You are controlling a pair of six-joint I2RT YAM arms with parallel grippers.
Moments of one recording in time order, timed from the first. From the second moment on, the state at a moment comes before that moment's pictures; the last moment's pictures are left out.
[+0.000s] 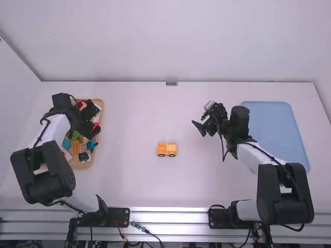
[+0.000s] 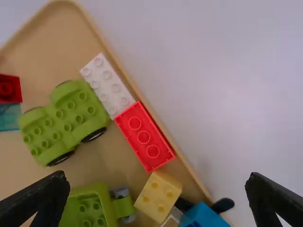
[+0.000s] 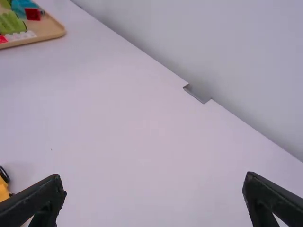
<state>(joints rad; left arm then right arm) 0.41 1.66 1.15 -0.63 0.24 1.03 0.08 1.51 0.63 0.41 -0.64 -0.48</state>
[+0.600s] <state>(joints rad) 0.52 1.75 1.26 -0.73 0.36 1.23 0.11 1.51 0.63 0.41 -0.64 -0.47</state>
